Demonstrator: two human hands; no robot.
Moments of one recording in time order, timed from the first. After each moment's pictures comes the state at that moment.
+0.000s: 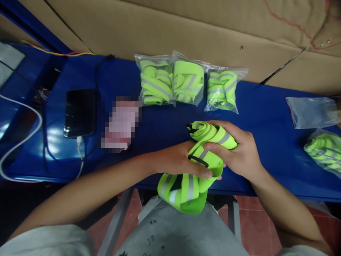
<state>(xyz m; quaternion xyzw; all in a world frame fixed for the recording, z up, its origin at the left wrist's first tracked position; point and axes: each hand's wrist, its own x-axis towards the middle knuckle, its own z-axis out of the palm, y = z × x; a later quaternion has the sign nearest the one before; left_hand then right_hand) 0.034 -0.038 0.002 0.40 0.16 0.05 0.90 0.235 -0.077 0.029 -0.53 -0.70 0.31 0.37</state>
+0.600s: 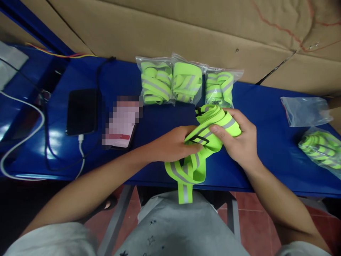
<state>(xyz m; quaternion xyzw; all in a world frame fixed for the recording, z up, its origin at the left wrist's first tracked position) 0.028 -0.019 0.015 0.63 0.32 0.13 0.70 0.238 -0.066 0.017 -0.57 -0.62 0.25 0.48</state>
